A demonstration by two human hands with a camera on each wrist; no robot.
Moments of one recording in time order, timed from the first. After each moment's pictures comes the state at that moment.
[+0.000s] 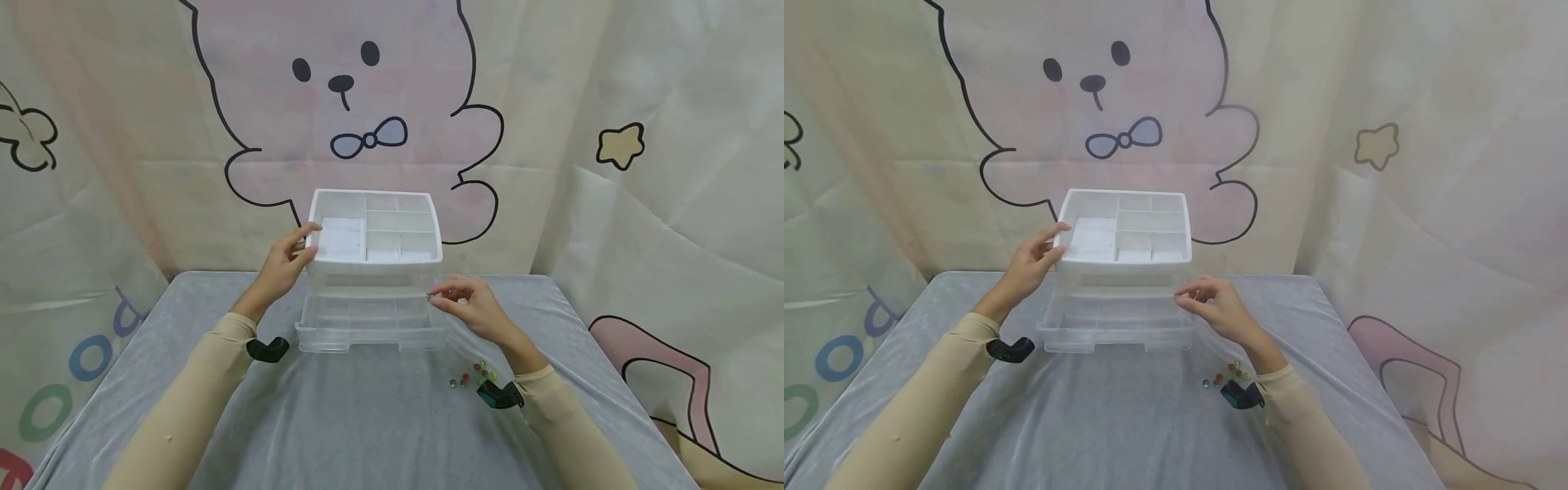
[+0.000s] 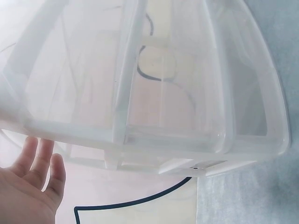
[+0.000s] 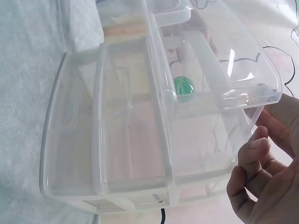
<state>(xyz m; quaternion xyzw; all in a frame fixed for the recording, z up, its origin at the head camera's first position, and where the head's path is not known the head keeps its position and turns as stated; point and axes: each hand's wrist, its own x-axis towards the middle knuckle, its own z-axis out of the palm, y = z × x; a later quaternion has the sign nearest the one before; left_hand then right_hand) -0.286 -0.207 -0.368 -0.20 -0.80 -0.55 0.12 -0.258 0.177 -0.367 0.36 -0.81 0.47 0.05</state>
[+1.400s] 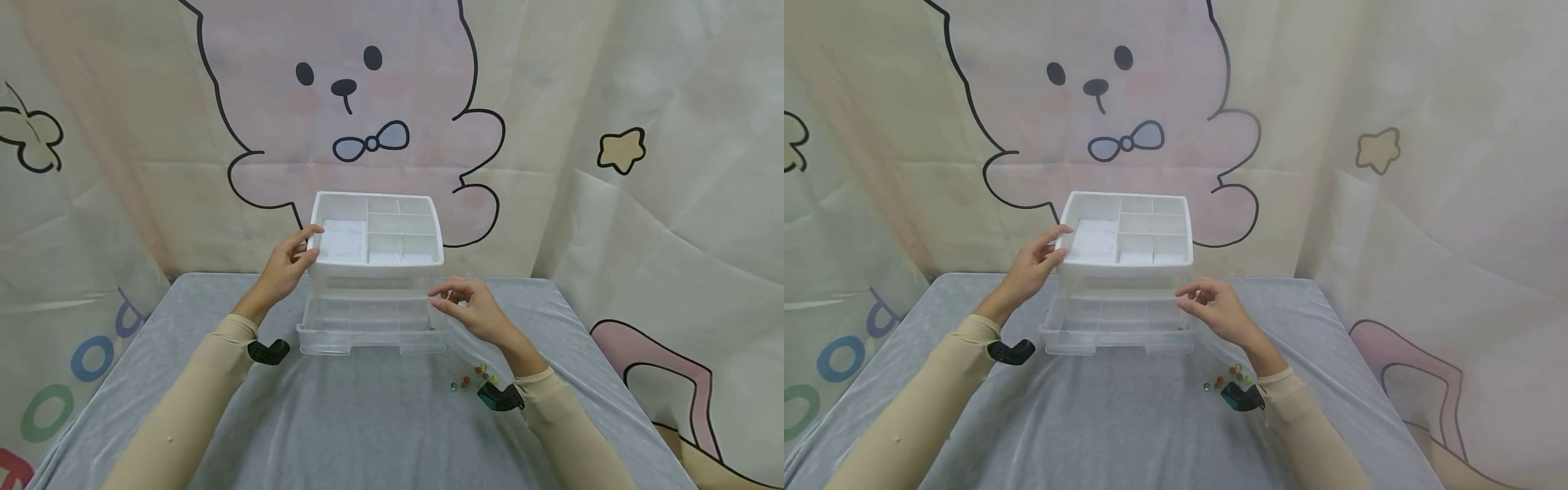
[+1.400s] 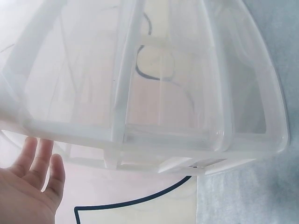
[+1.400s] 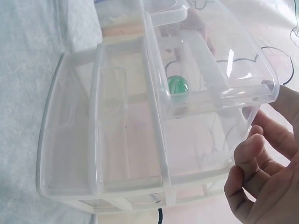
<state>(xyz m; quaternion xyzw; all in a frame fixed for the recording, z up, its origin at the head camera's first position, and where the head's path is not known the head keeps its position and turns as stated) -0.287 -0.206 -0.370 -0.19 -0.81 -0.54 0.12 -0.259 0.176 -0.363 0.34 -0.81 0.47 0.03</state>
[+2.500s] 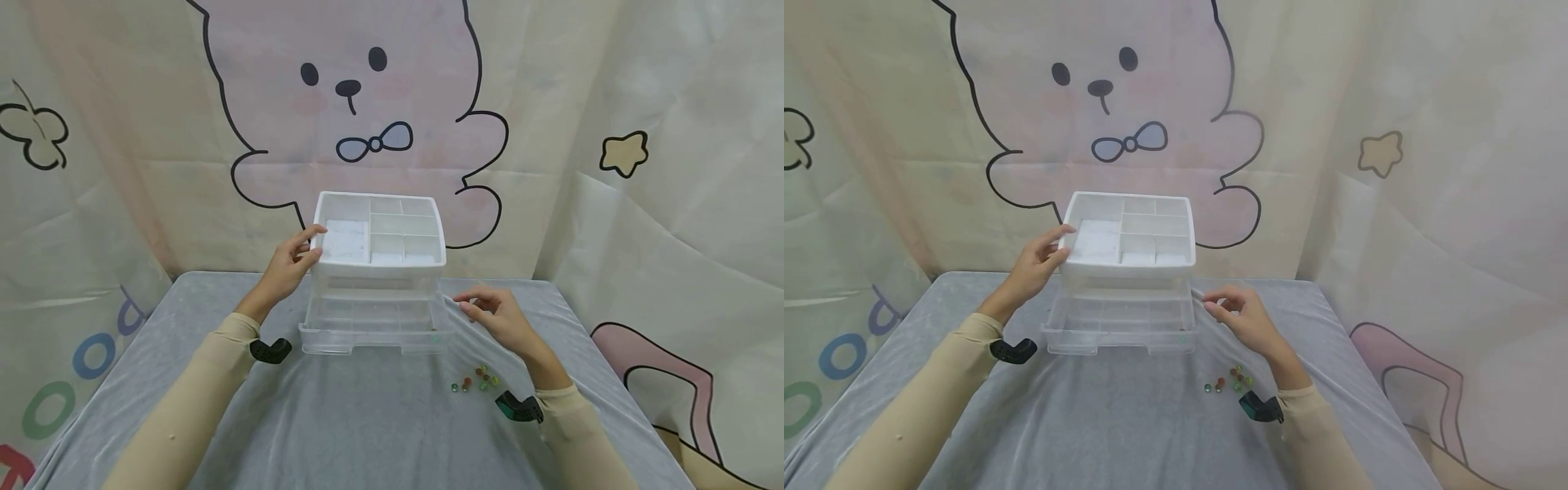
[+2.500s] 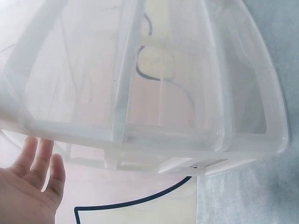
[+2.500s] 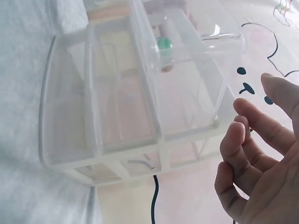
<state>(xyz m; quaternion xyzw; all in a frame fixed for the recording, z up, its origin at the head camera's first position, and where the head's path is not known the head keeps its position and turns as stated) -0.285 -0.206 -0.368 -0.19 -0.81 -0.55 0.12 -0.256 0.214 -0.374 0.34 -0.79 0.51 0.03</state>
